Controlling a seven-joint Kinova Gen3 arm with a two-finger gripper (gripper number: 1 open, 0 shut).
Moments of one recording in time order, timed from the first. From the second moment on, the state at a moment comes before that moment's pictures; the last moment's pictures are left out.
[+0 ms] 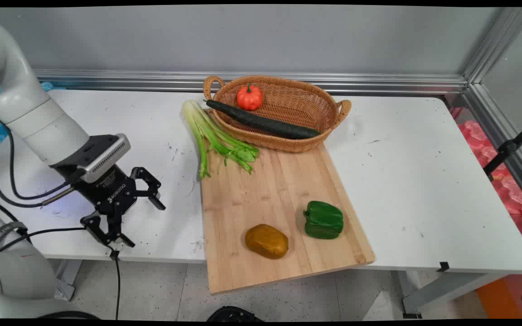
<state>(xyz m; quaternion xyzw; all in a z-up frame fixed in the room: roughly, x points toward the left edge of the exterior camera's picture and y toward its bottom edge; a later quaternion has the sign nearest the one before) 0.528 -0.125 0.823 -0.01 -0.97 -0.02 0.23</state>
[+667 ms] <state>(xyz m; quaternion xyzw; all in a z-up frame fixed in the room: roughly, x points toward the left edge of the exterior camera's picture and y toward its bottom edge) 0.535 -0.161 0.845 0.12 -0.96 0.03 0.25</state>
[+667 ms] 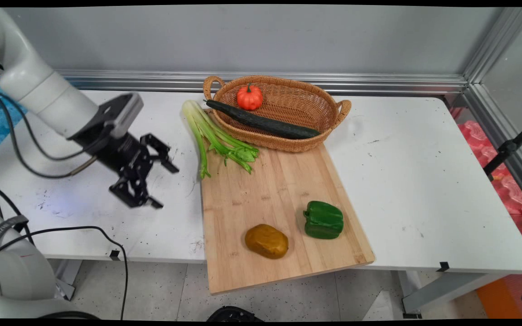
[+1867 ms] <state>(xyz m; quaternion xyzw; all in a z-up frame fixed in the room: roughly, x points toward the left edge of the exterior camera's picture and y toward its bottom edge) 0.519 -0.304 0.904 0.24 -0.92 0.16 0.28</state>
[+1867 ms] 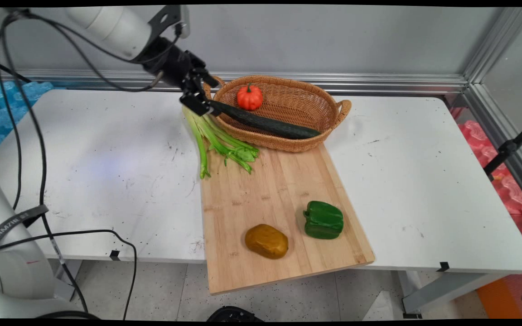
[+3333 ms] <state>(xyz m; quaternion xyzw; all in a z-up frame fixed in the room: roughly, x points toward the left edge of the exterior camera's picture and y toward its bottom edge) 0.449 -0.456 0.828 0.15 -0.95 0.09 0.27</state>
